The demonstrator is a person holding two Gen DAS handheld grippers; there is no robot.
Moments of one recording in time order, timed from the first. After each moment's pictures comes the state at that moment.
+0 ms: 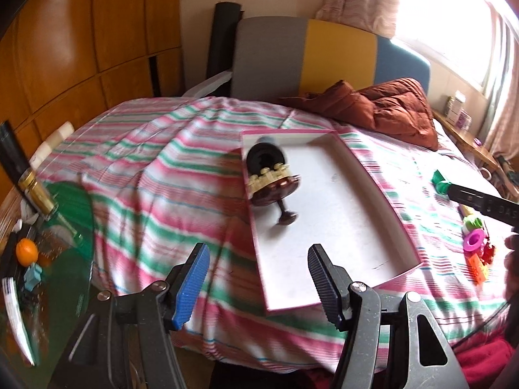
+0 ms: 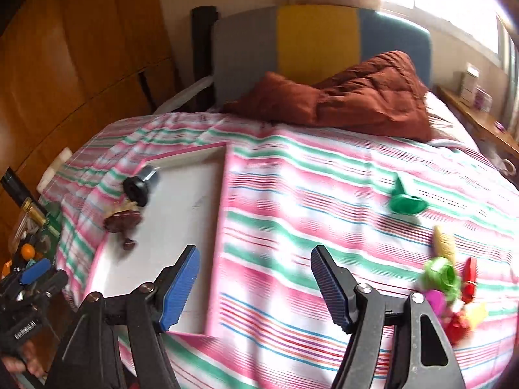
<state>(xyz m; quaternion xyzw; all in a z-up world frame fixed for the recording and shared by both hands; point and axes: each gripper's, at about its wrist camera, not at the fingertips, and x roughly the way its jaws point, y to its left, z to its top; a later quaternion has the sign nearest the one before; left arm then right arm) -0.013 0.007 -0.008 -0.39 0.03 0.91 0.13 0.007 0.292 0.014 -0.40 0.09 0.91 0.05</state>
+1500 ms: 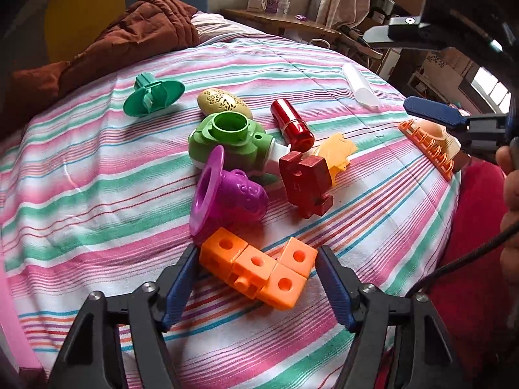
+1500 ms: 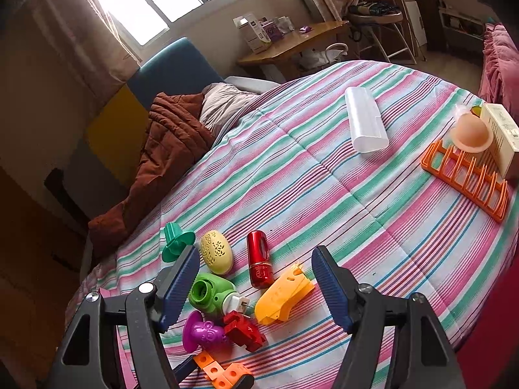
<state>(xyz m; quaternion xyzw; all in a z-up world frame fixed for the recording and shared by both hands) 0.073 0.368 -0.080 -0.44 0.19 0.74 0.47 0.180 0.535 0.005 -0.26 0.40 0.82 0.30</state>
